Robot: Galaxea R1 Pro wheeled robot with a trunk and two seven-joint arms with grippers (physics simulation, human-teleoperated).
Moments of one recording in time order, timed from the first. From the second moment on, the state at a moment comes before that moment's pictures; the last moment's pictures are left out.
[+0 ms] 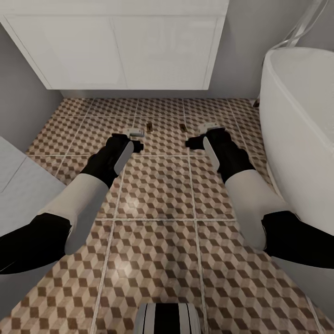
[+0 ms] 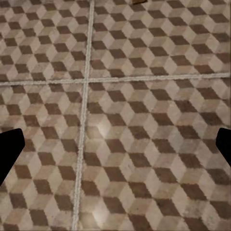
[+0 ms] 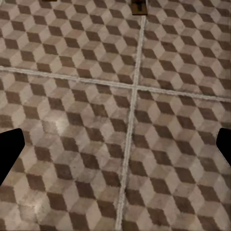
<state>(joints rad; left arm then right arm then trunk) -1.41 -0.12 -0.24 -0.68 0.24 0.71 0.37 -1.44 0.15 0.10 -0.68 0.02 0.74 -0.05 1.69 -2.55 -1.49</state>
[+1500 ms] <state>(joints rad) -1.31 -0.12 -0.24 -0.61 0.24 0.69 0.37 -1.43 0.07 0.10 -0.15 0.02 0.28 0.02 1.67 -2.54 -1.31</state>
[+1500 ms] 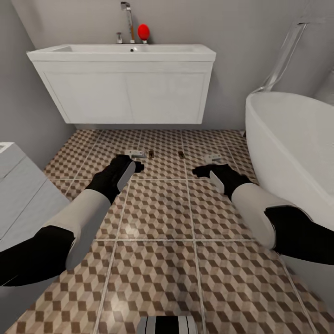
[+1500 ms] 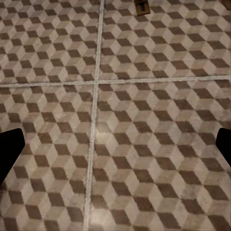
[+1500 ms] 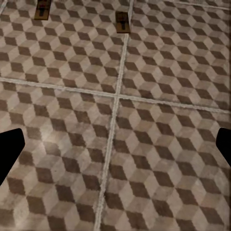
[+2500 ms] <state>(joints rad) -1.18 -0.12 -0.24 -0.30 0.24 0.35 0.37 -1.24 0.05 0.10 -0.02 0.03 -0.01 0.04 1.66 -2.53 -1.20</state>
